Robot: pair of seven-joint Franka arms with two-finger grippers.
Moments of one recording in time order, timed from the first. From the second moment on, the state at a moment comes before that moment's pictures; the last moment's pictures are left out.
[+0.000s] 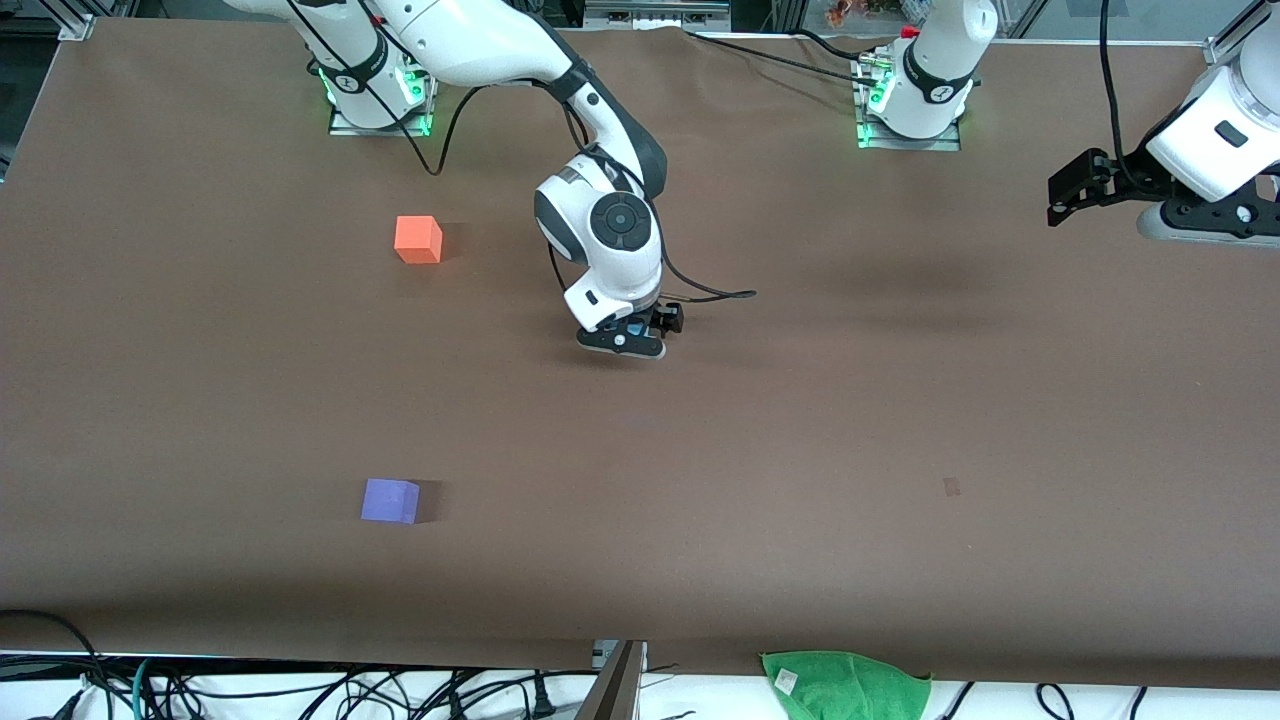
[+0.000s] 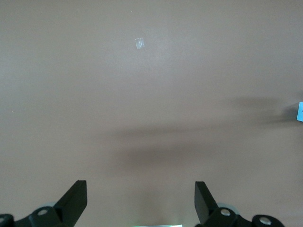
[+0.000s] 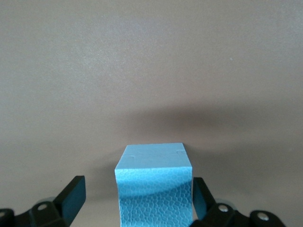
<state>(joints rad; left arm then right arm) 0.04 -0.04 -0.12 -1.62 0.01 1.50 -0.01 0.85 0.76 -0.06 -1.50 0.07 2.28 0.93</state>
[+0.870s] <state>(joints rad) 0.04 -0.04 -0.12 -1.62 0.01 1.50 -0.01 0.85 0.78 -0.06 -1.50 0.06 2.30 0.93</state>
